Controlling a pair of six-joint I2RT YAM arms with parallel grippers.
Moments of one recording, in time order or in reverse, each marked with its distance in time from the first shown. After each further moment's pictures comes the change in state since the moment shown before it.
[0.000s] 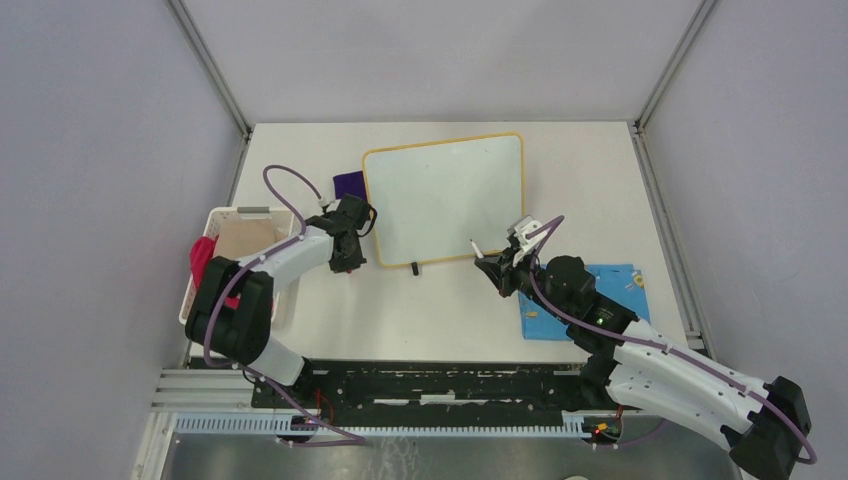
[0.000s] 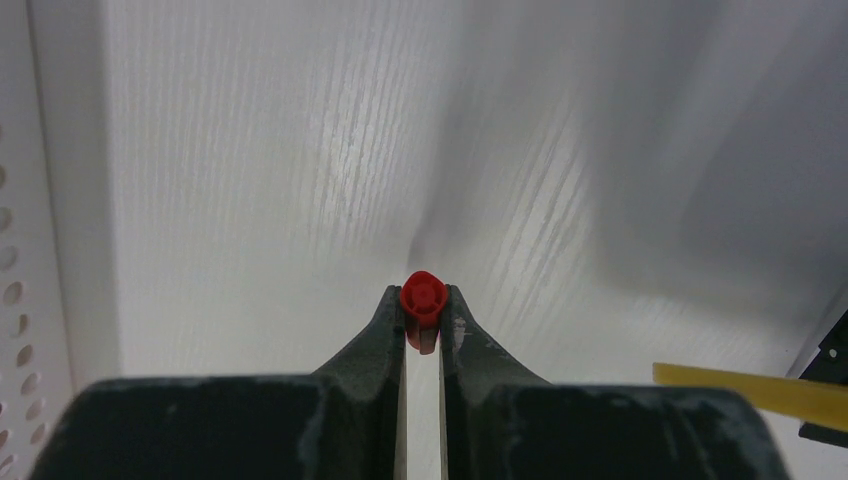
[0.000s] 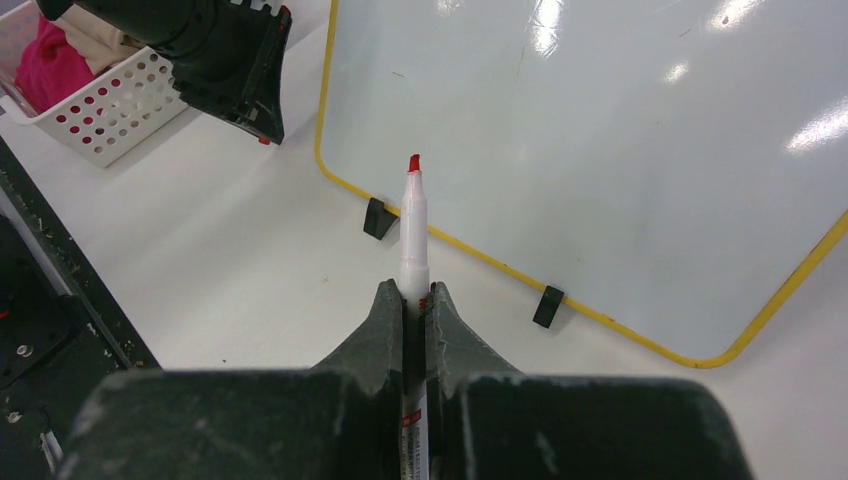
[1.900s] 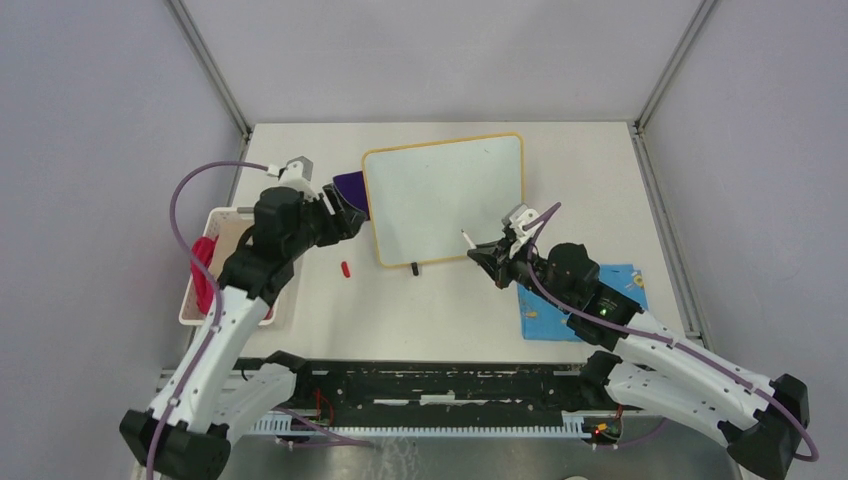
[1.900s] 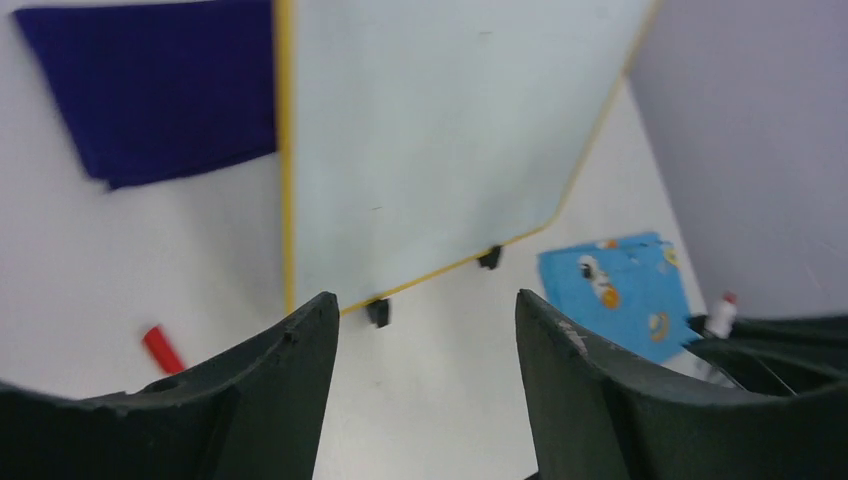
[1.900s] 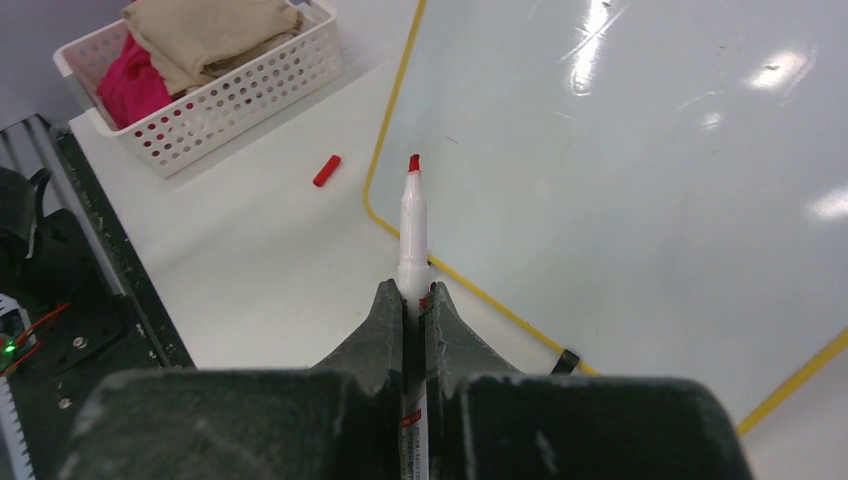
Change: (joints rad) left arm 0.085 -0.620 0.044 0.122 0.422 0.088; right arm 0.000 0.045 0.137 -0.045 -0.089 -0.061
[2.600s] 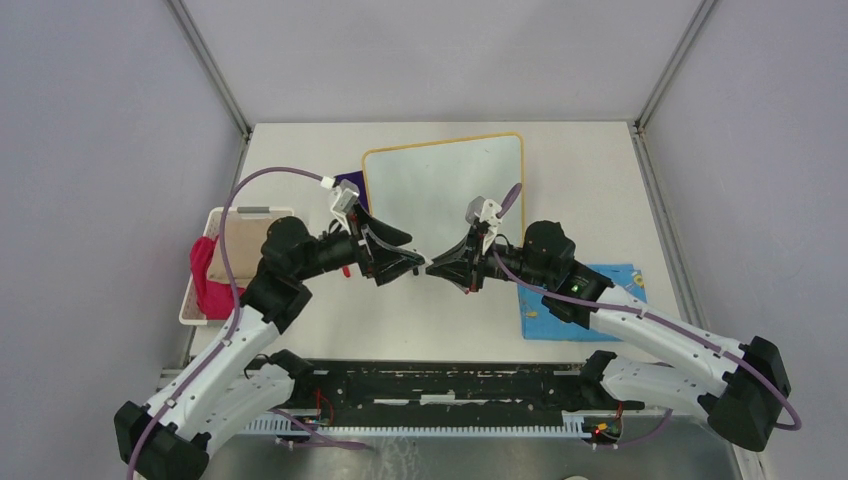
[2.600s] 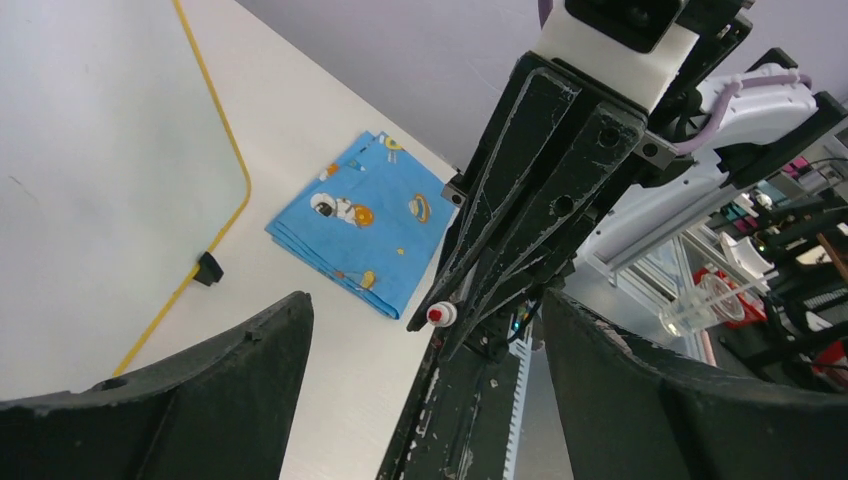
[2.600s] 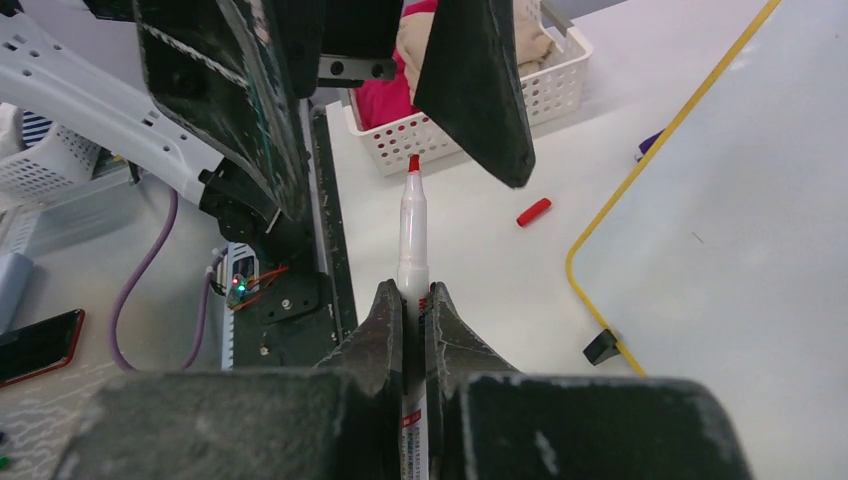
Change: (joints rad) left arm -0.193 -0.099 -0.243 0.628 0.604 -0.041; right arm 0.000 0.224 0.122 0.171 -0.473 0.100
